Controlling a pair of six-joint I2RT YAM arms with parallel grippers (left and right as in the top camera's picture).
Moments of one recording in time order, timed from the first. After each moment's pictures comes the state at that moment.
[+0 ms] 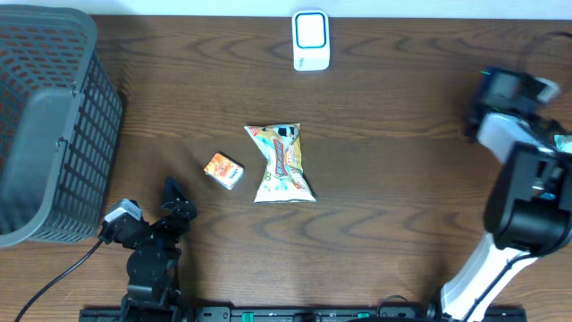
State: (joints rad) left arm -0.14 0.05 0.07 -0.23 -0.40 -0.60; right arm -0.21 2.05 1.26 -0.11 1.11 0.14
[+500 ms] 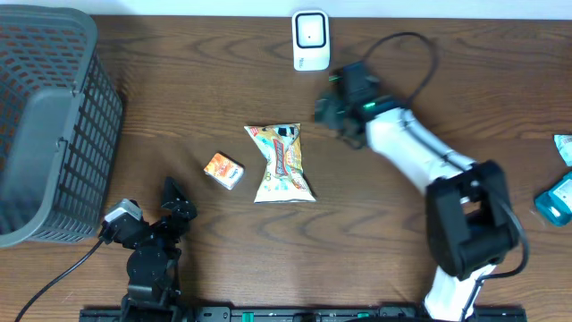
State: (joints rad) left arm -0.14 0.05 0.07 -0.23 -0.40 -0.60; right arm 0.44 1.96 1.38 -0.48 0.04 0.80
